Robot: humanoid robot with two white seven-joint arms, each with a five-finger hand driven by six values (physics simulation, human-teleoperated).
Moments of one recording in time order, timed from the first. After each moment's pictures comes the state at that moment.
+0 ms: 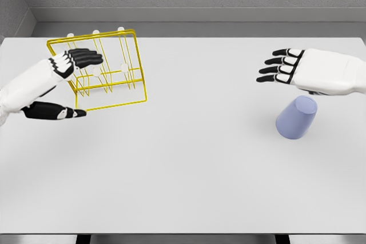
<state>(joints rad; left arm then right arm) -0.14 1.00 -0.31 -1.80 -0.04 -0.61 -0.06 -0.75 -1.19 0.80 -1.76 0.48 -0.61 0.20</state>
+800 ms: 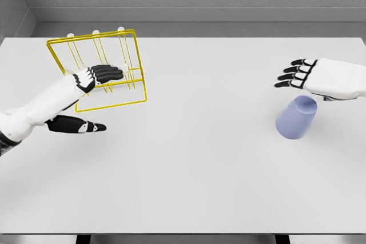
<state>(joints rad) -0.15 0.91 -0.41 -1.80 -0.04 -0.61 -0.05 -0.75 -1.17 0.87 -1.59 0.55 -0.61 0.21</state>
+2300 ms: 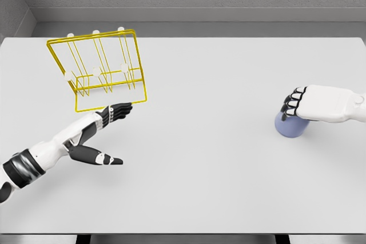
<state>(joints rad) -0.20 1.00 -0.80 -1.80 0.61 -0.35 -0.09 -0.71 -1.17 0.94 -1.63 0.67 -0.61 0.22</state>
